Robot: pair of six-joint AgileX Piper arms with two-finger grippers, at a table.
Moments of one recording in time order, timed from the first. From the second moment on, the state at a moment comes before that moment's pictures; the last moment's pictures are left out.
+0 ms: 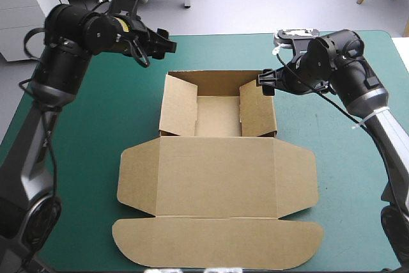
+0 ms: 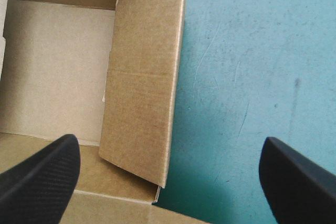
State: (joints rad) left arm -0.44 1.71 -2.15 0.04 1.25 -0.10; right arm 0.34 1.61 -1.75 -0.03 1.24 0.26
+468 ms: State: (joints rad) left arm -0.44 1.21 -1.67 0.15 1.25 -0.05; right arm 0.34 1.76 -1.74 -0.03 1.23 0.26
